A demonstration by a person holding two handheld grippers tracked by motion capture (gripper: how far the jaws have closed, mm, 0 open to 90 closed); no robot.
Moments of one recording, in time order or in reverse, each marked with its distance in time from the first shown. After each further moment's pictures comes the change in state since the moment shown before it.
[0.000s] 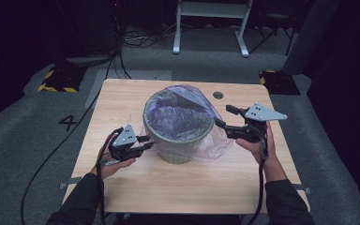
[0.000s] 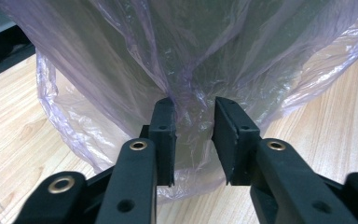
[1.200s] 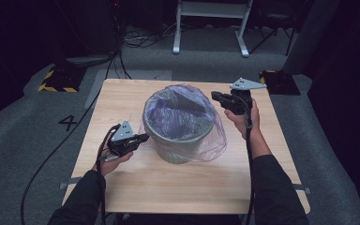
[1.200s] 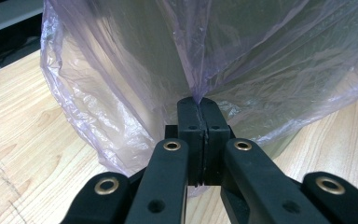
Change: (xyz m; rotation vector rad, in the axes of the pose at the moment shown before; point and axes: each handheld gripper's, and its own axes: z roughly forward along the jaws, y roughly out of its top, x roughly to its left) left arm 0.019 -0.011 0.006 -0.012 0.040 -0.048; right arm -0.046 0.021 0.069 0.139 -0.054 0.108
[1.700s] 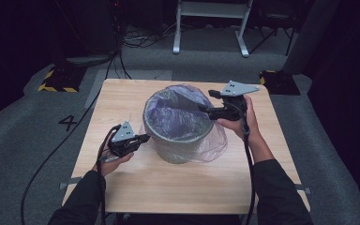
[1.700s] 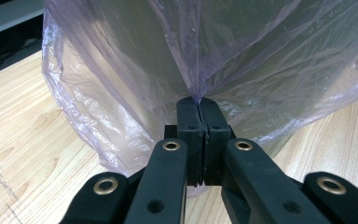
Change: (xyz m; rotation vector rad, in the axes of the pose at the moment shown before) left arm -0.003 0.001 0.001 0.002 -0.004 0.006; right arm 0.041 0.018 -0.011 0.009 0.082 -0.182
